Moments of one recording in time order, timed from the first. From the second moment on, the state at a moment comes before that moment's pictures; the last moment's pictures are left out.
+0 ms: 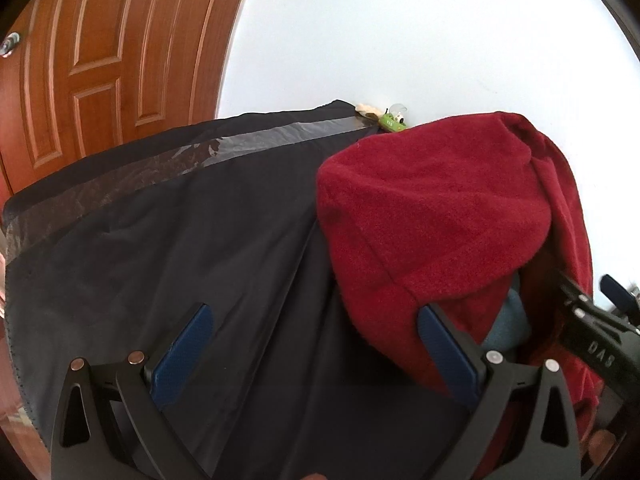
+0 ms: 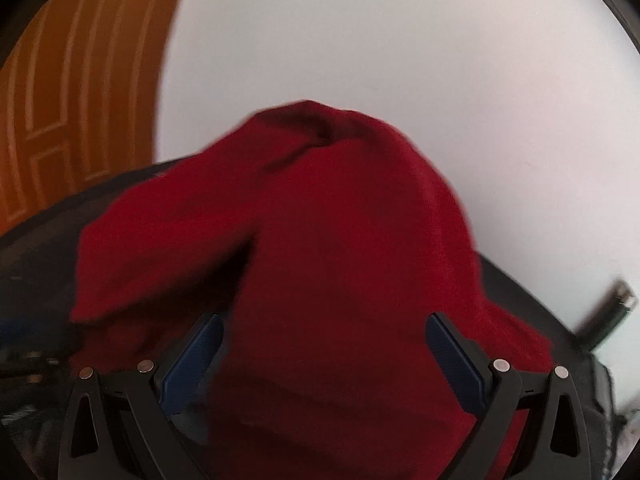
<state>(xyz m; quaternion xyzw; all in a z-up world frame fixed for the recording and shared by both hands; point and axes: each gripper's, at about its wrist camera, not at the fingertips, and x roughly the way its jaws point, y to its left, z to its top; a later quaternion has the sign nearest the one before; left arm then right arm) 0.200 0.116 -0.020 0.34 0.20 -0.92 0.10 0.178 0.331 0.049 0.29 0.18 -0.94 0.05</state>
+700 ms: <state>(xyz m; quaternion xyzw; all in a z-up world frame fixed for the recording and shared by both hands) 0.121 0.105 -0.023 0.34 0.20 -0.91 0.09 0.139 0.317 0.042 0.29 0.16 -0.94 0.09</state>
